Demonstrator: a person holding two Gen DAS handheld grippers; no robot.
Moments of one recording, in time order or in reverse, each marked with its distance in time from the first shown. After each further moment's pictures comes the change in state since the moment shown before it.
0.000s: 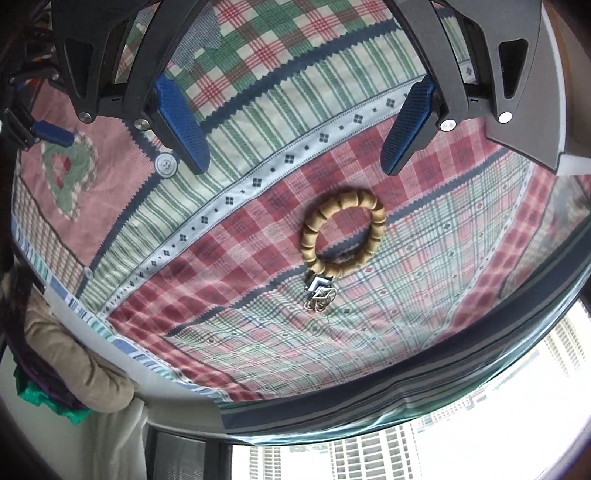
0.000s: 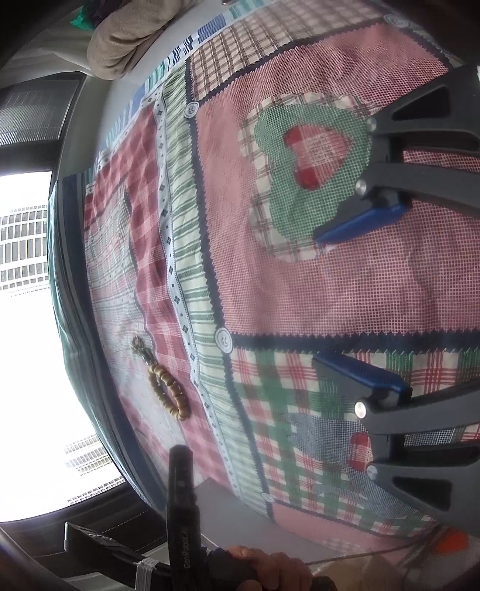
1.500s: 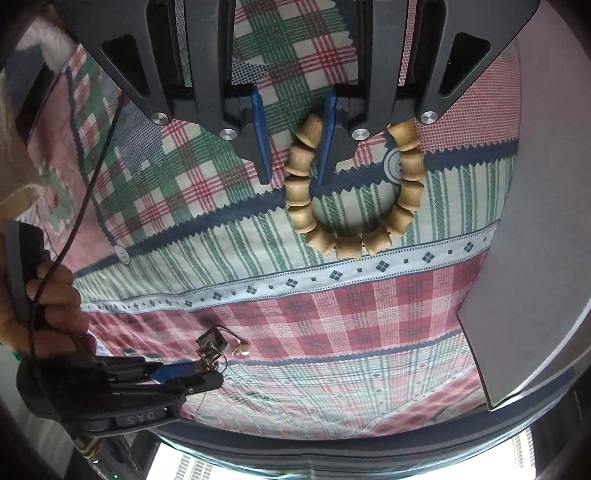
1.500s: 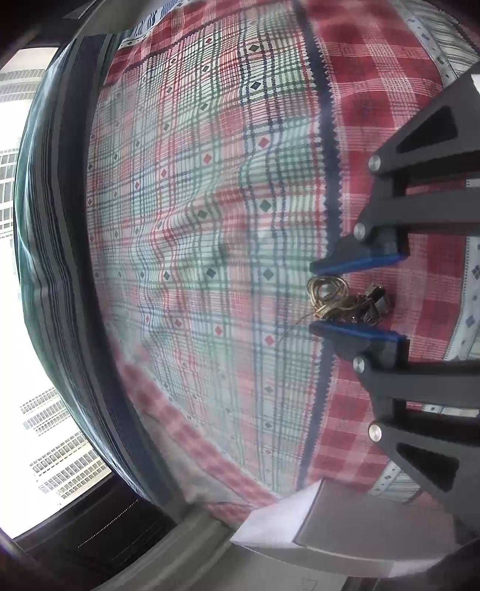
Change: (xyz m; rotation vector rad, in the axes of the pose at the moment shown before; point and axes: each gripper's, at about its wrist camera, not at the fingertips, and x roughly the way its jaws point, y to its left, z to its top) left arm -0.022 0.049 -0.127 -0.314 0.089 -0.048; right arm 0.172 0.085 0.213 -0.105 0.219 0.237
